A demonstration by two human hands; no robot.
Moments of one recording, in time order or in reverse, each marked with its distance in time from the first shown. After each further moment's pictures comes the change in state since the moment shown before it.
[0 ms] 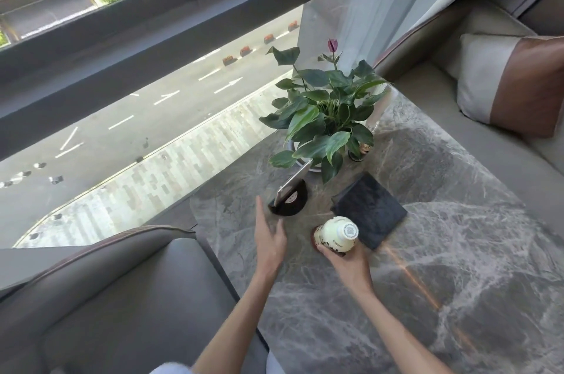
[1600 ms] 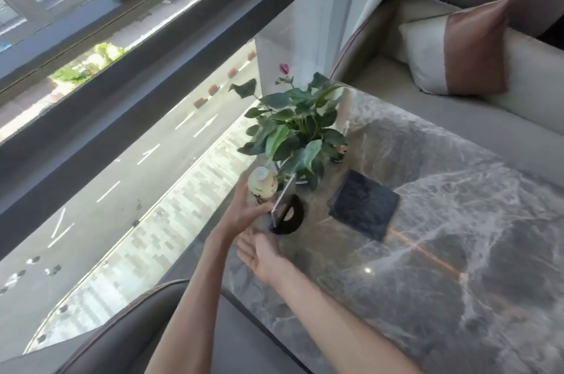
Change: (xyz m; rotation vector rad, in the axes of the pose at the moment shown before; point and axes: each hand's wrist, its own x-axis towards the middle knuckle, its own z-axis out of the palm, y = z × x) left_hand 0.094 0.103 -0.066 0.336 -0.549 0.200; right_hand -0.007 -0.137 0.155 0.787 -0.308 0.495
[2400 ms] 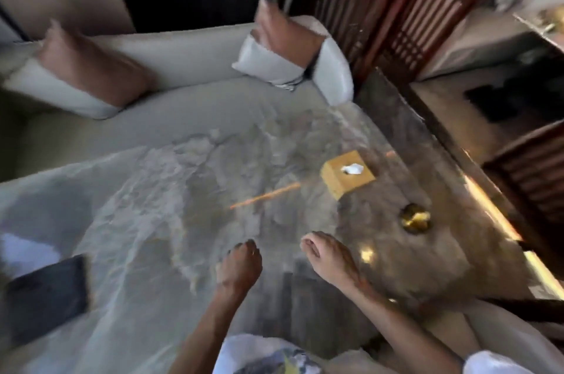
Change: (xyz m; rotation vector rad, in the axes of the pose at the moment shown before) left_hand -0.201 0.151 0.594 1.138 -0.613 0.435; right_hand -0.372 0.138 -0.623 -0.753 1.183 -0.444
